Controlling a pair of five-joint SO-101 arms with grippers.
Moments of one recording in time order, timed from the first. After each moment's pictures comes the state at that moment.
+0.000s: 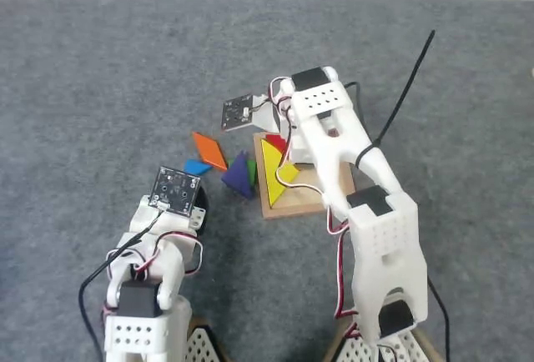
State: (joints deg) left arm -3.7 -103.0 97.1 57.5 -10.1; right arm -25.0 36.7 -25.2 86.6 67.5
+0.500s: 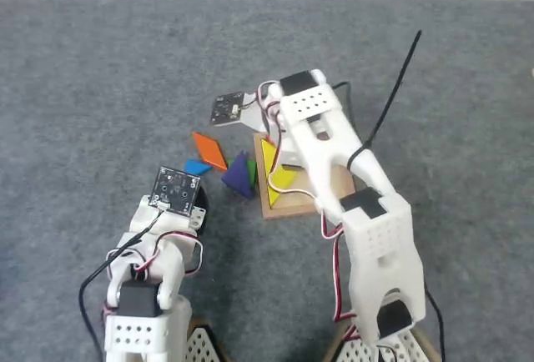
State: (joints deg) left arm -3.7 -103.0 97.1 57.5 -10.1; right arm -28.0 36.6 -25.2 85.5 58.3
